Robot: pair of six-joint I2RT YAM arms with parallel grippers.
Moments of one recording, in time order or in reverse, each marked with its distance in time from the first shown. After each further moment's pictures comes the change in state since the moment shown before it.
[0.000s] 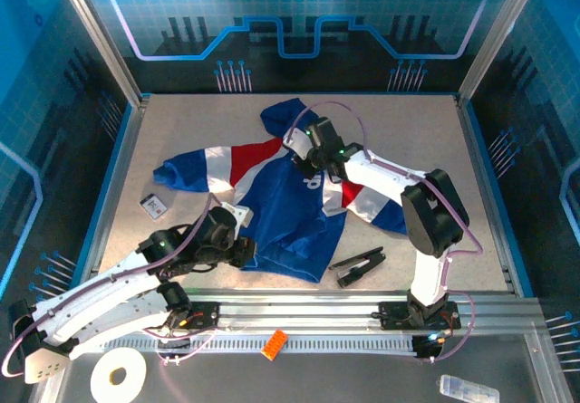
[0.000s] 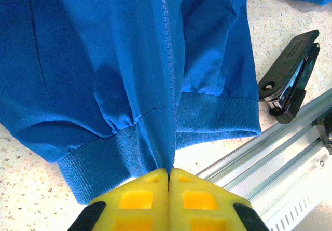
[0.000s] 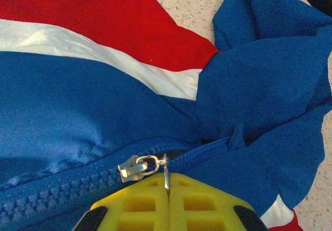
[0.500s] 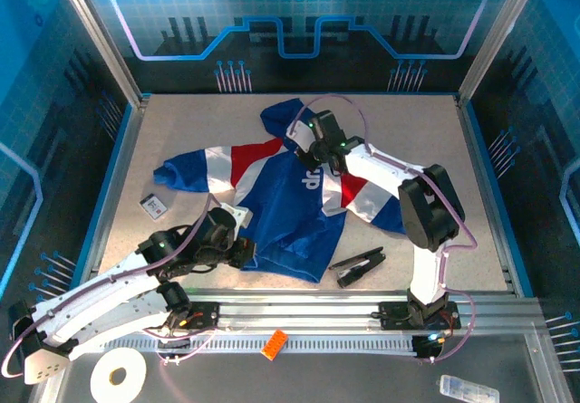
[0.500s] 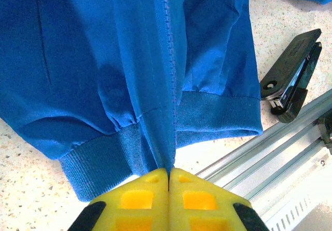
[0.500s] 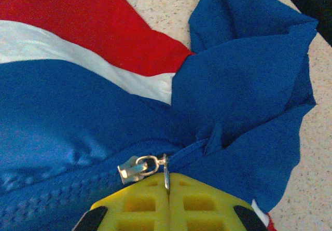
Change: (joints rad) left arm 0.000 -0.007 -0.008 -0.003 0.000 -0.005; right arm -0.042 0.051 0.071 -0.011 -0.006 -0.003
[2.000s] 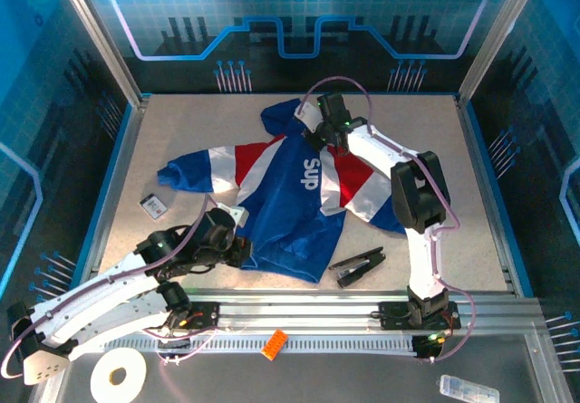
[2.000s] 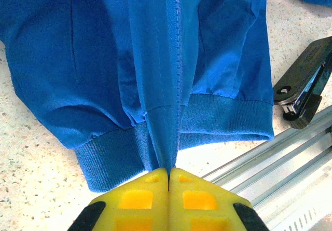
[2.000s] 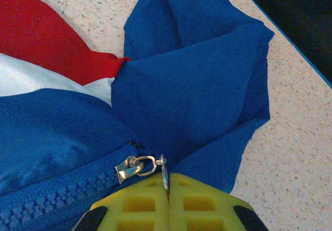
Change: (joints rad) left arm 0.000 -0.006 0.010 -0.041 -0.044 -0.028; right arm -0.109 0.189 0.262 -0.081 -0.048 -0.045
